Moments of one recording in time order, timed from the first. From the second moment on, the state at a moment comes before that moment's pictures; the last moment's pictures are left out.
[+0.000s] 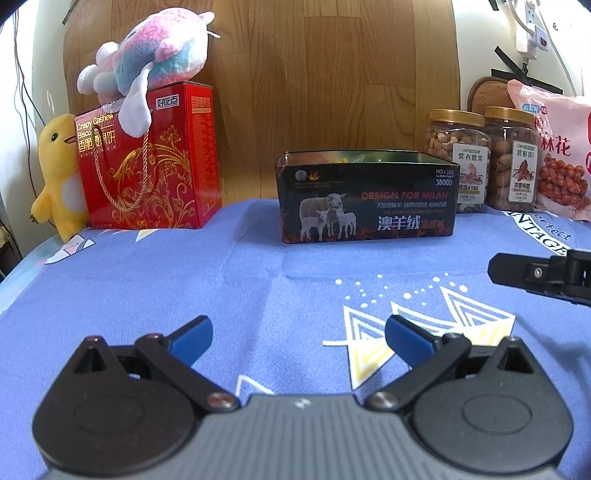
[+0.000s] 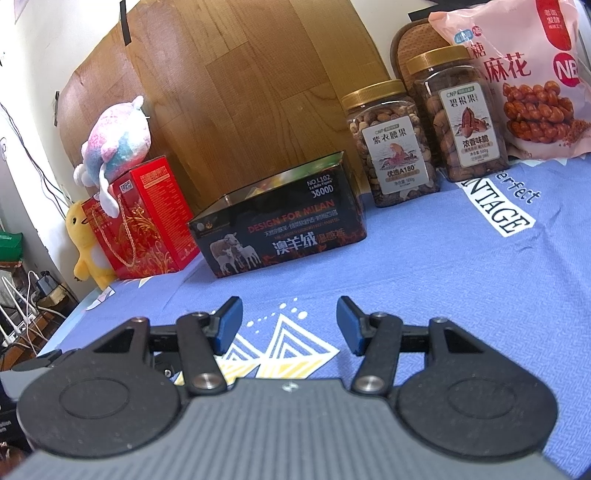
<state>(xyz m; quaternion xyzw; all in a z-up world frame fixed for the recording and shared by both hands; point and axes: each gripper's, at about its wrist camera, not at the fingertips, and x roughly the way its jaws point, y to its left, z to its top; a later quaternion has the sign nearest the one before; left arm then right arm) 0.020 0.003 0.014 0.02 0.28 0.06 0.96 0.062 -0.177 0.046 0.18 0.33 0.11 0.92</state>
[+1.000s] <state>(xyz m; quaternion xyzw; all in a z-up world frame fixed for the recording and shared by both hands) 0.009 -0.004 0.026 0.05 0.23 0.10 0.97 0.060 -0.174 0.048 0.17 0.33 0.11 0.92</state>
